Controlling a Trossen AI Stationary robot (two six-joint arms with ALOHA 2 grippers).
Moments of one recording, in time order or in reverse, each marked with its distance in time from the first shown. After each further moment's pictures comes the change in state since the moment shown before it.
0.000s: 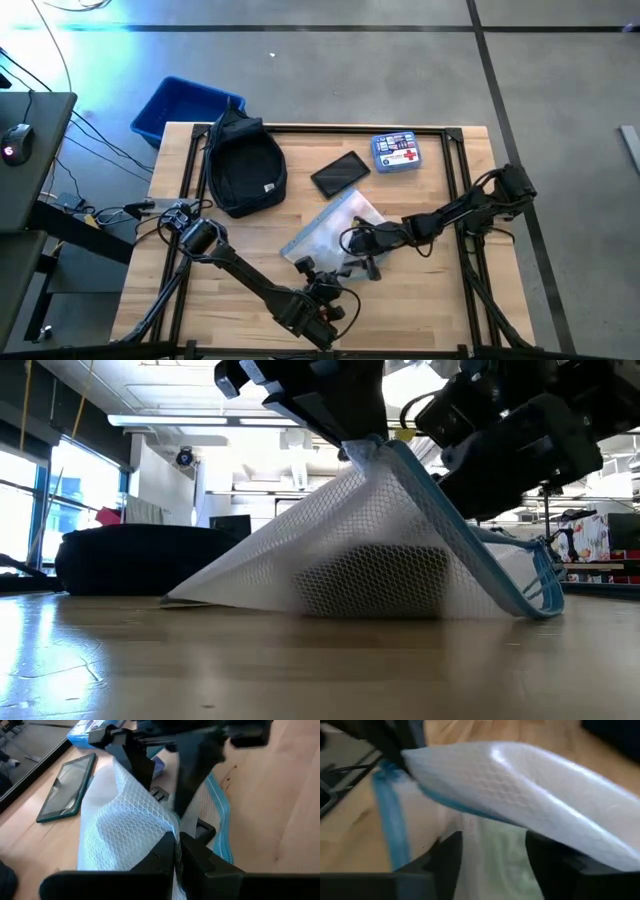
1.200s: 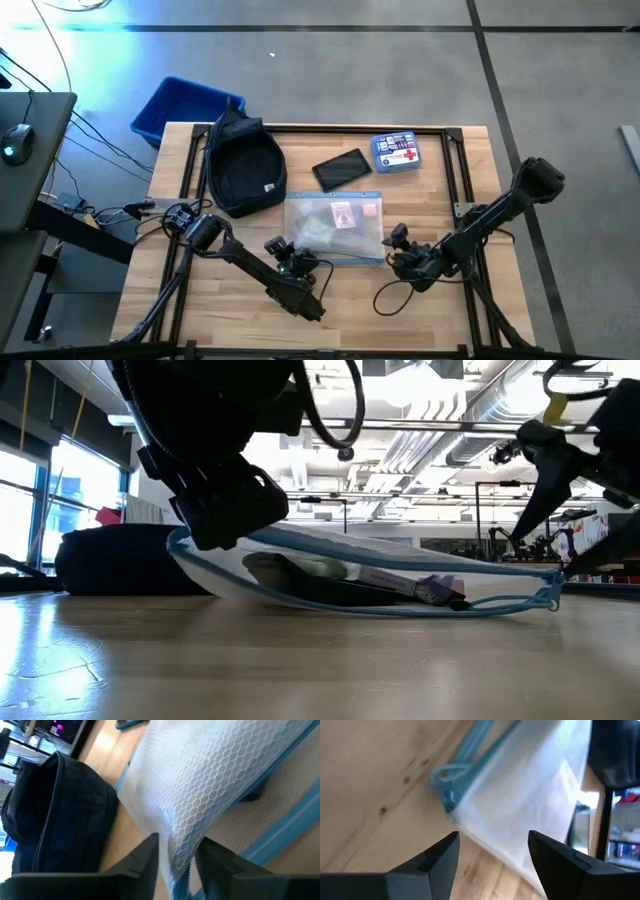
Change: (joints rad) left arm 0.069 0.000 -0.148 -0.568 0.206 -0.379; right arm 0.420 -0.239 0.000 -0.901 0.708 -0.322
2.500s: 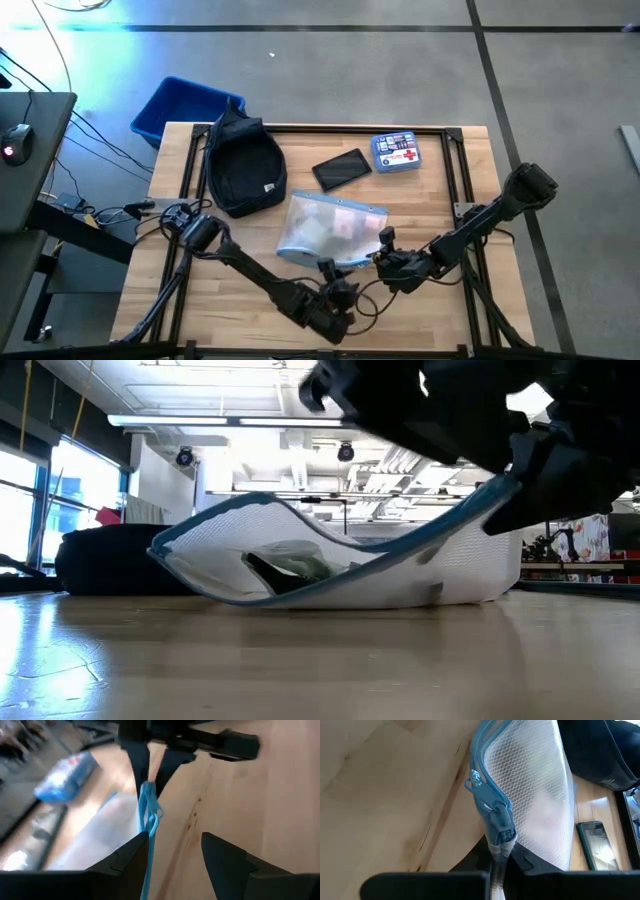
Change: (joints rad) left arm -0.026 -0.007 0.005 1.145 -0.223 0.948; right arm -0.064 0.088 0.098 0.222 -0.033 0.140
